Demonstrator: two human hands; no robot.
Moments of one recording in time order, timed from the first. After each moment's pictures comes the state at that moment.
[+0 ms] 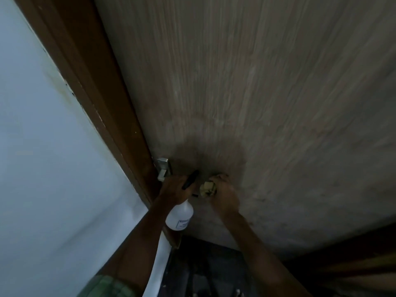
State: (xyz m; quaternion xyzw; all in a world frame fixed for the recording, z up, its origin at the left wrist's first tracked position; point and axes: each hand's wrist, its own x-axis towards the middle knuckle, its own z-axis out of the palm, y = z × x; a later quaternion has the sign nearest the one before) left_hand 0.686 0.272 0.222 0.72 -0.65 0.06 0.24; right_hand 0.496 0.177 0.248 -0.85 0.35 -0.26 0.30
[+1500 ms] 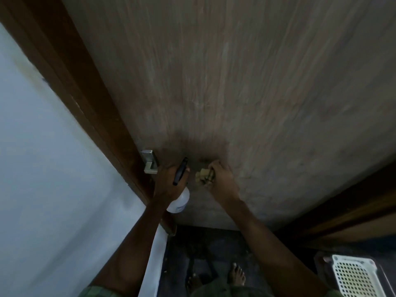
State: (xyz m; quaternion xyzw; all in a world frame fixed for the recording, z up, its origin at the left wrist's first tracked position) left_hand 0.628 0.293 0.251 0.70 -0.57 0.00 0.43; right_hand 0.446 0.195 0.268 -0.86 0.41 -0.17 0.27
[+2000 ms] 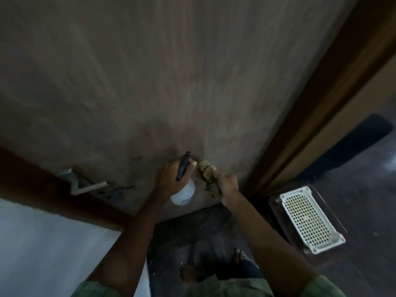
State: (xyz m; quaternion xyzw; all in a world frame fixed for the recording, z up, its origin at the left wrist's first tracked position) left_hand 0.466 0.212 0.261 0.61 -0.67 -0.21 0.36; right_hand 0.280 0.178 0.212 -0.25 0.70 -0.32 0.58
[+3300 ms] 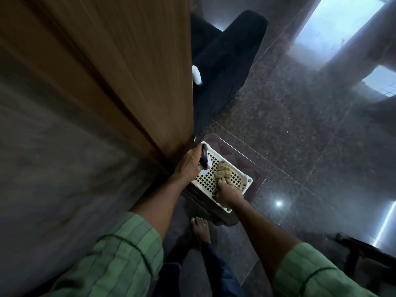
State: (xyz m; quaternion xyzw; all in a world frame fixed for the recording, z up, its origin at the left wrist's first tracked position) left_hand -0.031 0.062 0.005 0.45 -0.81 -0.37 0.03; right_hand -0.162 0.210 -0.034 -0.47 0.77 0.09 0.42
